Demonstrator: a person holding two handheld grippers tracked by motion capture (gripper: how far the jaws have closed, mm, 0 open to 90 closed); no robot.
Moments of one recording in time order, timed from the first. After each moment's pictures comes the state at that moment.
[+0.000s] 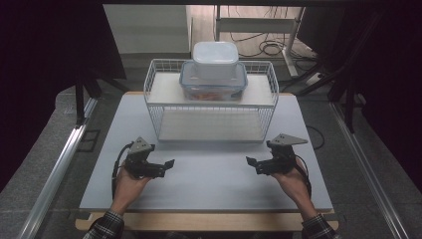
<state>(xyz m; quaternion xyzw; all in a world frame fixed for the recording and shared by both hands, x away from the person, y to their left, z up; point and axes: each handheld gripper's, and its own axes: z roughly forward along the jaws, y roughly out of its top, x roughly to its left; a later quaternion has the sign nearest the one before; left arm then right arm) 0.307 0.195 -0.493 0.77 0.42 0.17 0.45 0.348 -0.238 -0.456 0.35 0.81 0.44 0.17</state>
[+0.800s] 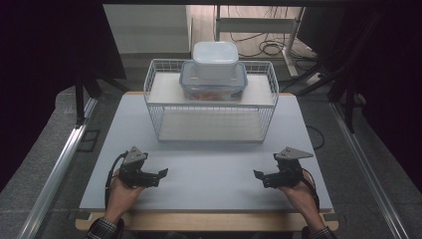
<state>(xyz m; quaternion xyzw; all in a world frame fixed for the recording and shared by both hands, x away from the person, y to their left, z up) 0.287 0.208 -0.512 0.78 0.43 0.18 0.42 0.325 -0.262 -0.483 0.36 0.82 0.41 0.17</state>
